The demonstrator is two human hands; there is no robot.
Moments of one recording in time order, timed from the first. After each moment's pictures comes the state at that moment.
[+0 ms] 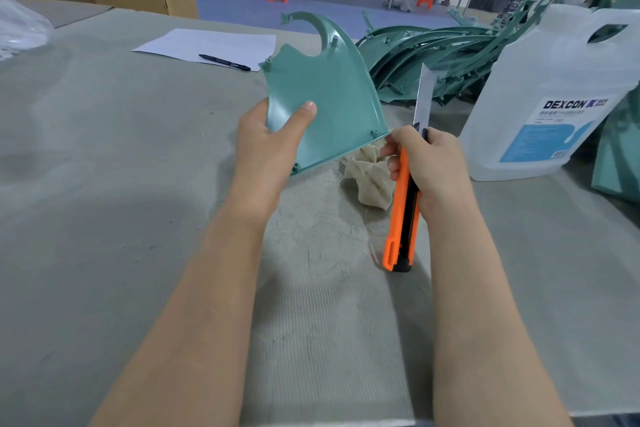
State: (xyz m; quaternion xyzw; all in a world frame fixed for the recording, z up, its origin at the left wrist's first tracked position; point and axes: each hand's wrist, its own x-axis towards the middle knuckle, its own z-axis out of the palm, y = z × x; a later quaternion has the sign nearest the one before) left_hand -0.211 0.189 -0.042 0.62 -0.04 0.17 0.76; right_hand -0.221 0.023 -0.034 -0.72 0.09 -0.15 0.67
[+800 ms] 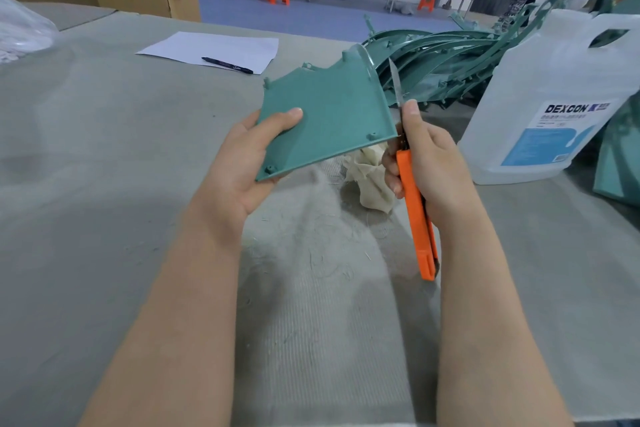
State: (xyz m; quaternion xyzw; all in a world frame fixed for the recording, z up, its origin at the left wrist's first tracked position) left_hand -0.210 0.215 -0.040 0.49 -0.04 -0.02 0.87; right_hand -0.232 0.024 -0.027 -0.75 -0.03 -0.10 0.65
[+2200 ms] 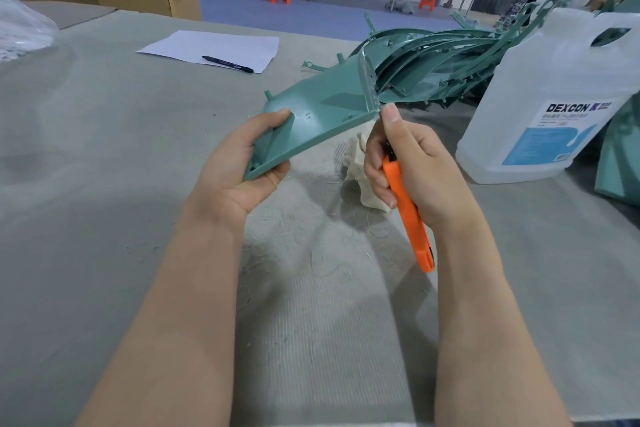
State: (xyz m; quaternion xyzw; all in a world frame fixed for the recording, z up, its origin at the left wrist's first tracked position) left_hand -0.209 0.221 -0.042 0.40 0.06 -0.06 0.91; right_hand -0.246 0.034 -0.020 -0.75 -0.17 -0.03 0.64
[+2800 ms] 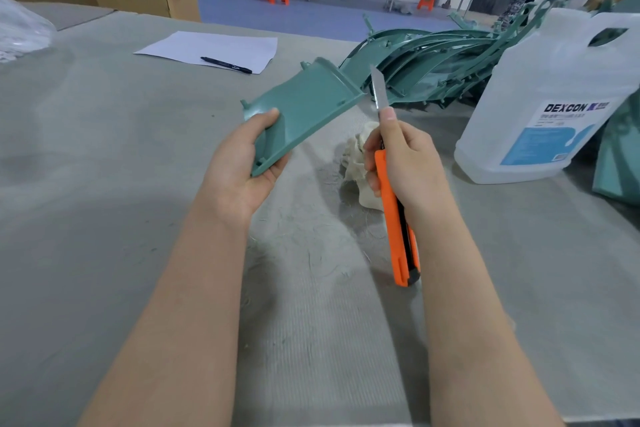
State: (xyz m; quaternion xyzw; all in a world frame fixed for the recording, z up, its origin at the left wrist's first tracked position) left_hand -0.205 0.213 -0.043 0.37 0.11 0.00 0.92; right_hand -0.235 0.046 -0.028 -0.77 0.01 -0.11 0.63
